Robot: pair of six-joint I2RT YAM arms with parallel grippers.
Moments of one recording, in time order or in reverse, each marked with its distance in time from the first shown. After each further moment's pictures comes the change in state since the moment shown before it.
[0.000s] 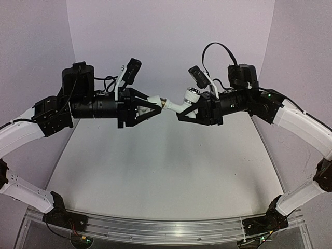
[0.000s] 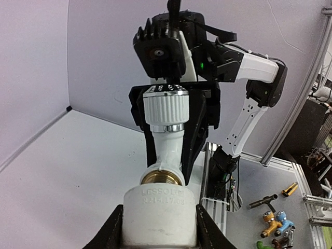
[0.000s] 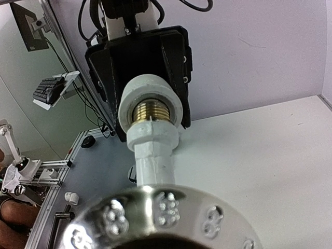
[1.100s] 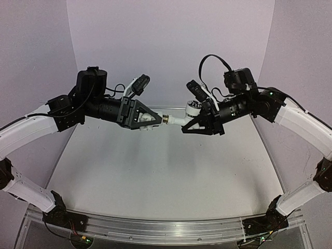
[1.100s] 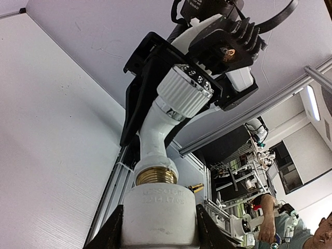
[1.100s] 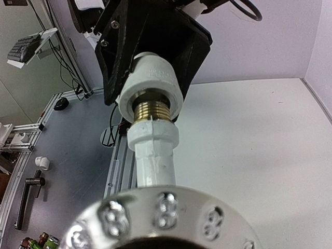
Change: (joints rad) left arm 0.127 0.089 -0.023 -0.018 0.398 -0.532; right arm 0.014 0.000 0.030 -0.273 0.131 -0.308
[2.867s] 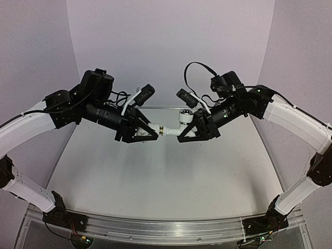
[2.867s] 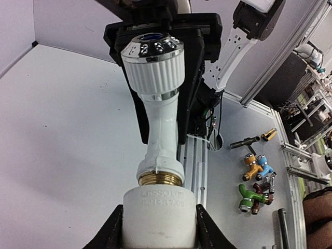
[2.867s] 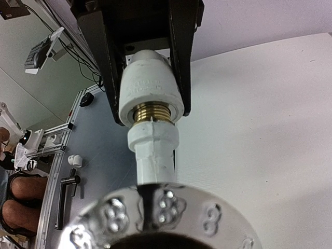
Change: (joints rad) left arm -0.057 0.017 0.094 -0.335 -0.164 0.644; right arm 0.017 0.104 0.069 -0.148 -0.093 0.110
